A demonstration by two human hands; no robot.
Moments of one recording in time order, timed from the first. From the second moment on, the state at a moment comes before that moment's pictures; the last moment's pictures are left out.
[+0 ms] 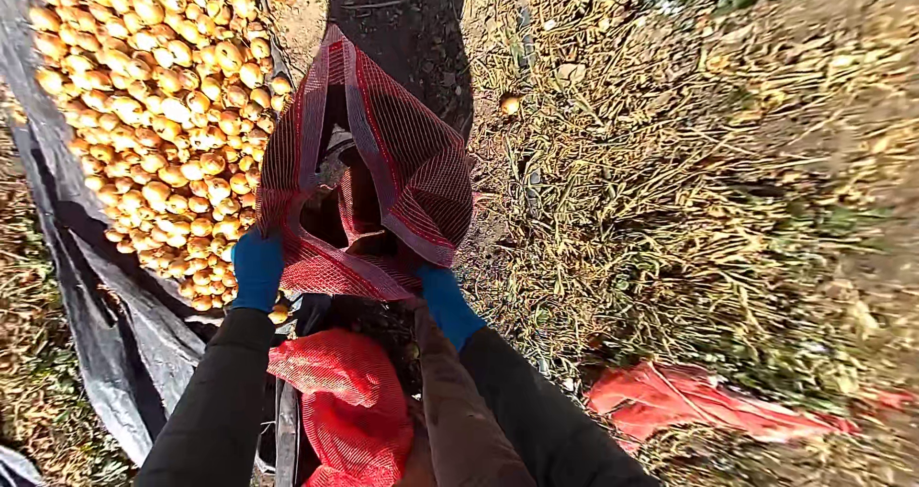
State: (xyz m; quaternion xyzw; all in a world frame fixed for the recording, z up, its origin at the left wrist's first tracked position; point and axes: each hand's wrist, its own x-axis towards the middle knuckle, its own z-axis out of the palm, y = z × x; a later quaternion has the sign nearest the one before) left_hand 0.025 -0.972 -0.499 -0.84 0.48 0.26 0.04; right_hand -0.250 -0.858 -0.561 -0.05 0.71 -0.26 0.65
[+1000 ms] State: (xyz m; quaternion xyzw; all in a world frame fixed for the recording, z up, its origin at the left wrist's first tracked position) left_hand 0.007 -0.972 -0.520 -0.82 0.48 0.31 0.08; right_hand -0.277 -0.881 -0.572 -0.09 0.74 -0.22 0.63
